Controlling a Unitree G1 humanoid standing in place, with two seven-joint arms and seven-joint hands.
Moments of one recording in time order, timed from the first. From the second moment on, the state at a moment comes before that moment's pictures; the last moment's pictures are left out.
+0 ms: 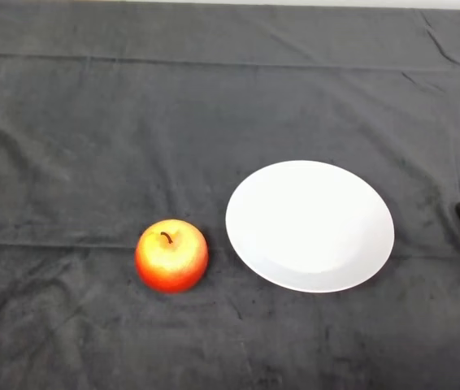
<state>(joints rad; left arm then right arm) -0.22 0.46 0.39 1.05 -0.16 -0.99 0.19 -0.60 -0.41 -0.71 1.21 0.72 0.49 0.71</state>
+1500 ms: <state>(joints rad) -0.17 0.31 -0.16 0.60 0.03 -0.74 0.34 -0.60 -0.41 -0.71 1.21 0.72 0.49 0.71</state>
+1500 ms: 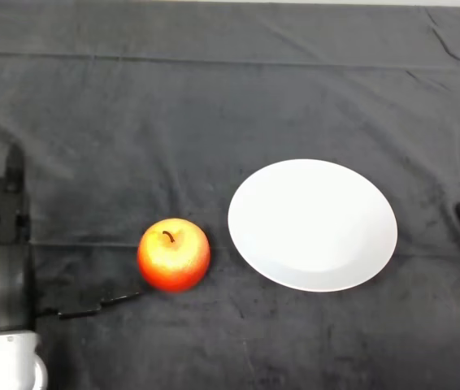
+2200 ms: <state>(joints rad) -0.18 0.31 -0.32 0.60 0.04 -0.64 0.38 -0.60 -0.41 -0.71 1.21 0.72 0.49 0.71</state>
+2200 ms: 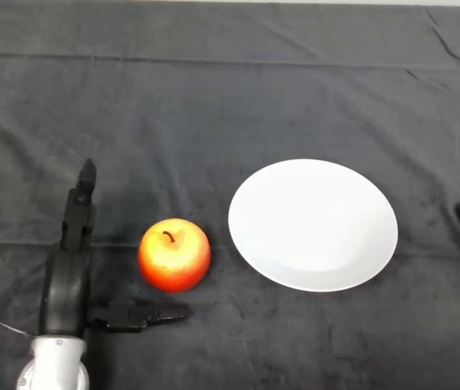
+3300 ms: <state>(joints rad) -0.22 0.32 -0.45 0.57 0.11 -0.62 0.46 -0.60 -0.41 -0.71 1.21 0.72 0.49 0.71</state>
